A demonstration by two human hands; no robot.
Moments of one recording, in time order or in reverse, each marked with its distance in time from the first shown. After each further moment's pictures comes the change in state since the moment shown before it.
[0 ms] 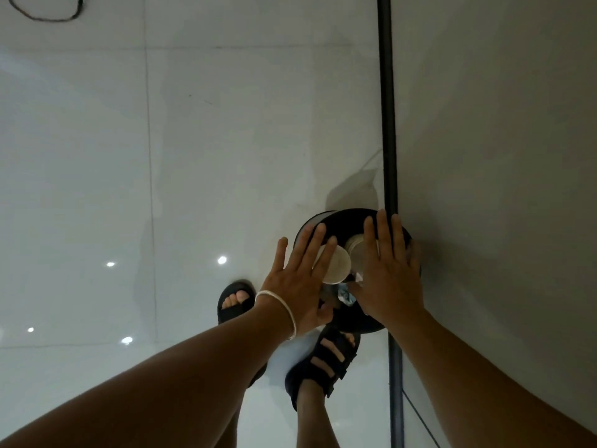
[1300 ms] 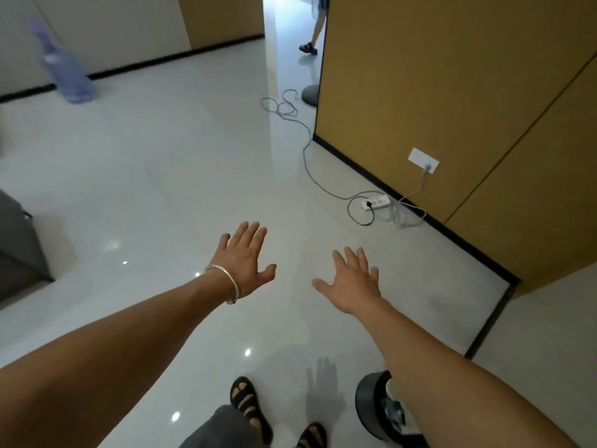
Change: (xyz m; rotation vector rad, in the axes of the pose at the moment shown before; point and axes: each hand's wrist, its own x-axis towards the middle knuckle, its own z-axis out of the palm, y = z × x) left_hand -0.618 -0.032 -0.337 -0.160 0.507 -1.116; right_hand -0.314 -0.353 -0.453 -0.145 -0.034 -0.773
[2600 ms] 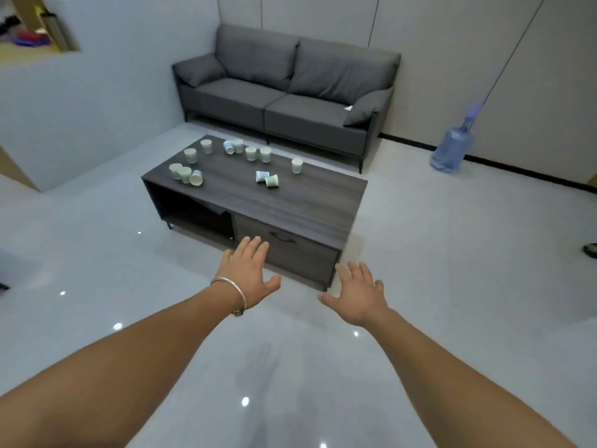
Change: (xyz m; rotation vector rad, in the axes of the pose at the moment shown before) left_hand -0.377 -0.736 -0.026 -0.145 0.124 -1.193; right_hand 0.056 -0.912 0.171 -0.404 -0.168 -1.109
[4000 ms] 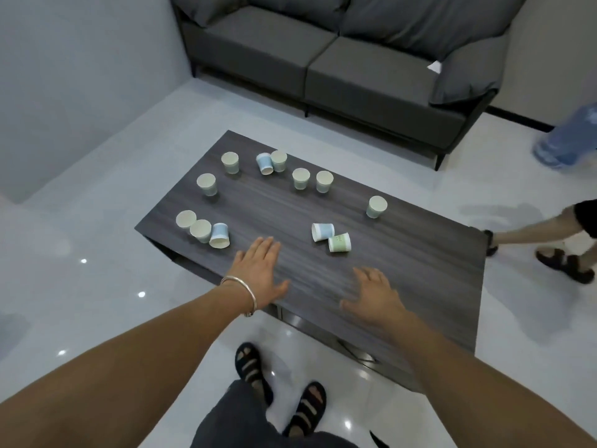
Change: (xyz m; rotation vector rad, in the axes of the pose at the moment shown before) left_hand 0.608 -0.368 0.026 -0.091 -0.255 -0.006; right_hand 0.688 -0.207 -0.040 0.047 -0.317 0.071
